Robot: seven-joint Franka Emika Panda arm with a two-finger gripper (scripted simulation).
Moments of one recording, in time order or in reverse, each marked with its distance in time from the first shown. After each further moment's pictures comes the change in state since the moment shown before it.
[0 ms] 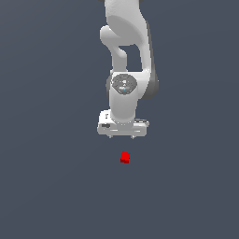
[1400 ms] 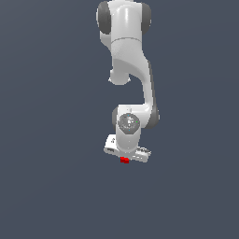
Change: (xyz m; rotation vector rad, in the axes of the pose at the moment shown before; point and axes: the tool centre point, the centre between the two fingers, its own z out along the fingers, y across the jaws) arm 0.054 -0.023 0.106 0.010 -0.003 0.206
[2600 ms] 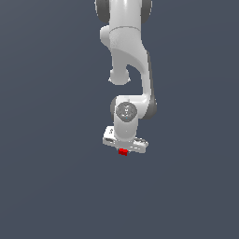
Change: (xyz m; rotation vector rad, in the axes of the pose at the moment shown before) arm -0.032 0.016 -0.017 0.000 -0.001 0.000
